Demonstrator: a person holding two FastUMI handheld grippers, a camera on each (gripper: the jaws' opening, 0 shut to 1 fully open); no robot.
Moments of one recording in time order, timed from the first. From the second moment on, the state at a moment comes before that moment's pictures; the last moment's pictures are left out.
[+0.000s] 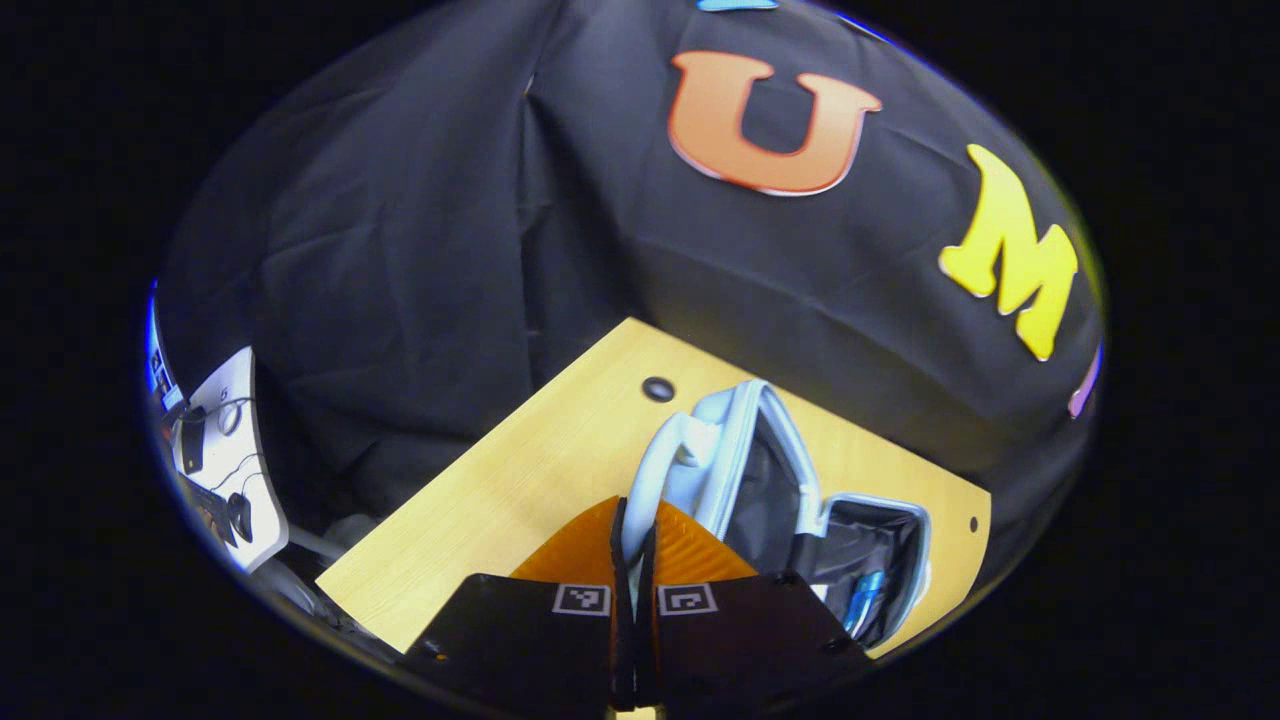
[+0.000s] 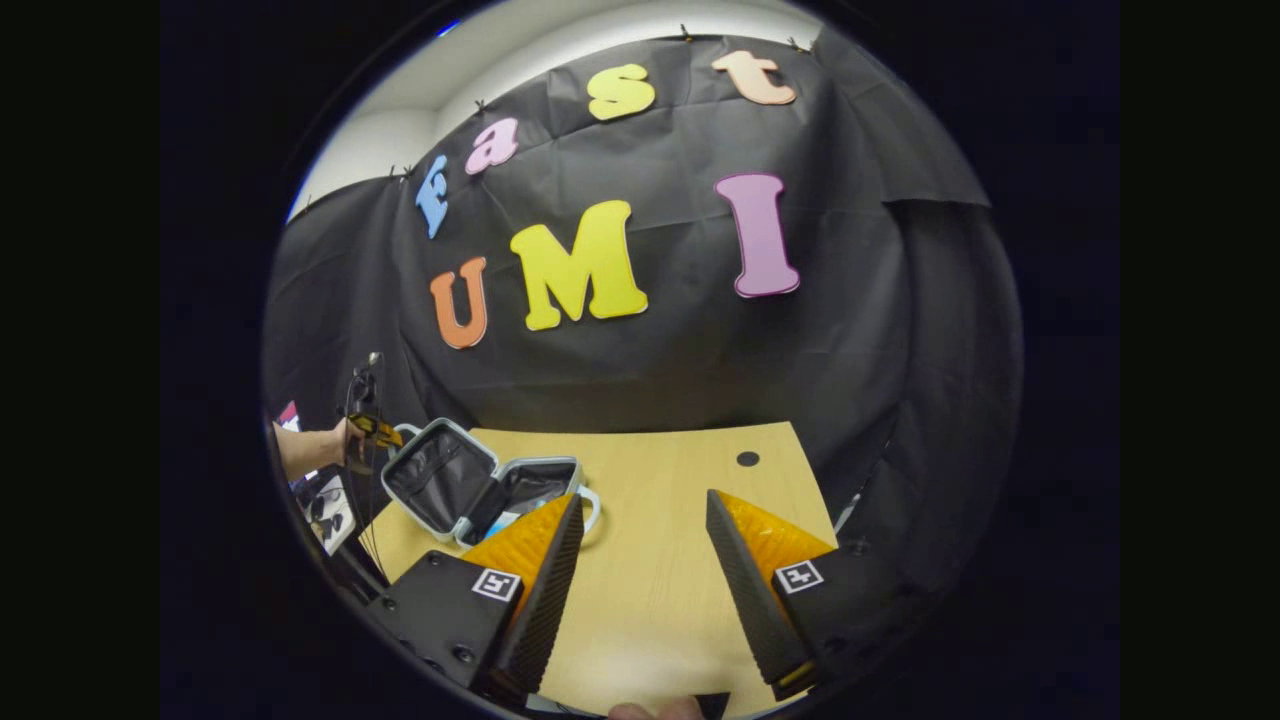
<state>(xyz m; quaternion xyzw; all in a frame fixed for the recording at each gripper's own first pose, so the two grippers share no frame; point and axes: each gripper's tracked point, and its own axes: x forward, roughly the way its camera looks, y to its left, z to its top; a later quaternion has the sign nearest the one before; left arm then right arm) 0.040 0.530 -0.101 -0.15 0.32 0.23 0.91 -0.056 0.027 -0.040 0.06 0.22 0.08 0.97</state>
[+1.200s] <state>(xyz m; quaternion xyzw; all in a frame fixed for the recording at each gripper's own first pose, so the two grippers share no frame) 0.134 0.129 -0.121 -0.06 0.20 0.05 0.98 -0.098 -0.080 -0.044 0.03 0.23 0.00 0.97</state>
